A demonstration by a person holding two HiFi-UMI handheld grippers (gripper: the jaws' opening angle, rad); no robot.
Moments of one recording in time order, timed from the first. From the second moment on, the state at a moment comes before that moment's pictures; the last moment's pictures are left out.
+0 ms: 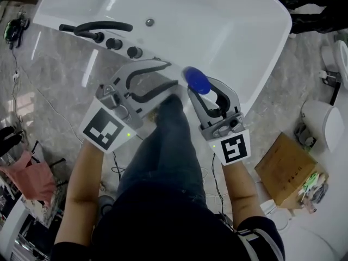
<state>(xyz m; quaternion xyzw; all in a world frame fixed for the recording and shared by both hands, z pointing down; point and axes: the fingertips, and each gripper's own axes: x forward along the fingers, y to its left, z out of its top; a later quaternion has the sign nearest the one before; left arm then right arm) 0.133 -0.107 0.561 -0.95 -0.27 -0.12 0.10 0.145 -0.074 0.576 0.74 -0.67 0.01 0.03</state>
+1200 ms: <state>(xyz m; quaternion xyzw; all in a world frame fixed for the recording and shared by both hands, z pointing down) 0.108 -0.120 0.743 -0.90 -0.29 -0.30 0.11 0.115 -0.107 0.742 0.65 -0.73 0.12 0.16</state>
